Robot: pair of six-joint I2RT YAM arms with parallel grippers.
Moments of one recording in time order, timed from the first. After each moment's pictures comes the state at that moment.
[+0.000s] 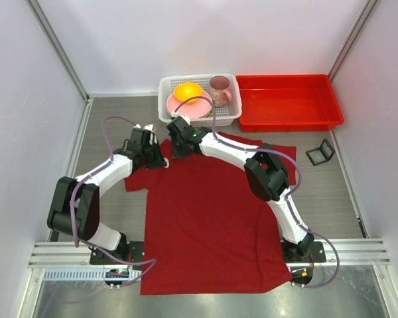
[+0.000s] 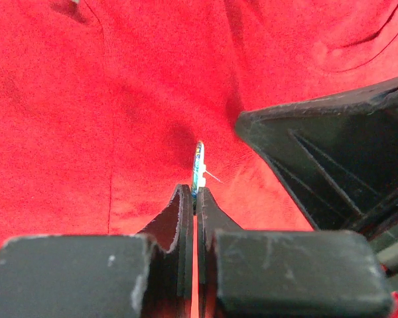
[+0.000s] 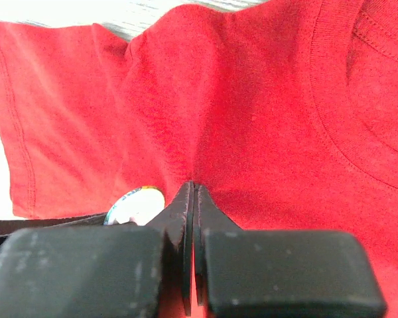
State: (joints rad) left arm -0.30 1.50 0.87 -0.24 0.14 -0.47; right arm 0.85 2.23 1.85 -0.49 0.11 0.61
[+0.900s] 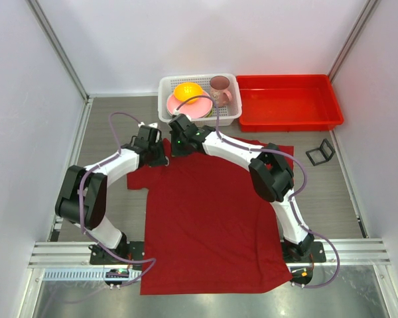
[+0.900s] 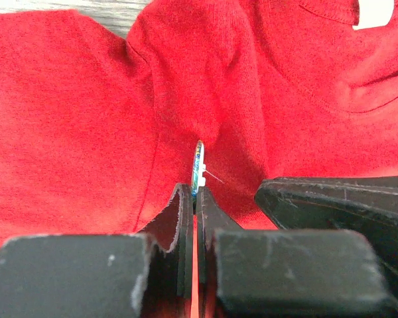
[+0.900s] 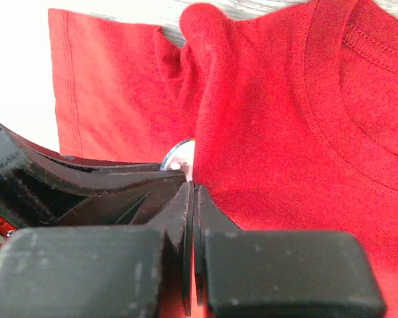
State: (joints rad) left arm -0.33 1.61 0.94 -0.24 0.03 -0.47; right arm 0.84 2.18 1.82 -0.46 0.02 0.66
